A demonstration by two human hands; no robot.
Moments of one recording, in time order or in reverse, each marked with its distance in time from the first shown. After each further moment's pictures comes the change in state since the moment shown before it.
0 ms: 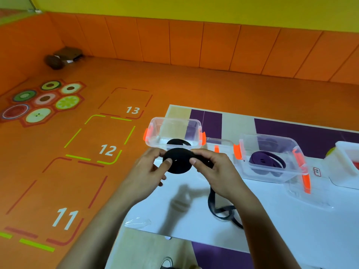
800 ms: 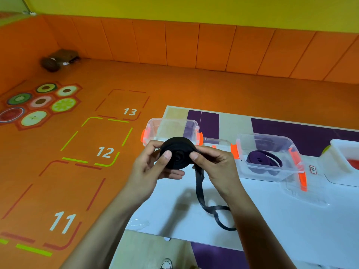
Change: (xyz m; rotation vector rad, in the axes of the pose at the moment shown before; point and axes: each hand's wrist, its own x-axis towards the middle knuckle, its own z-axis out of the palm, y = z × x) left_hand -0.006 0.011 0.012 -0.616 -0.018 0.068; right_hand -0.004 -0.007 0.006 0.427 0.201 -0.003
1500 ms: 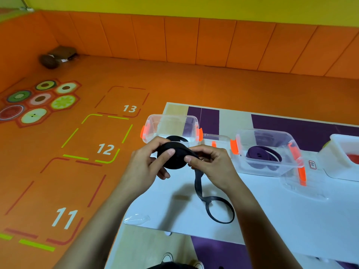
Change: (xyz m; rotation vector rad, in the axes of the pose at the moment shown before) left_hand 0.008 0.006 -0.010 0.470 -0.024 0.105; right_hand 0.008 0.009 -0.009 -0.200 -0.137 0.053
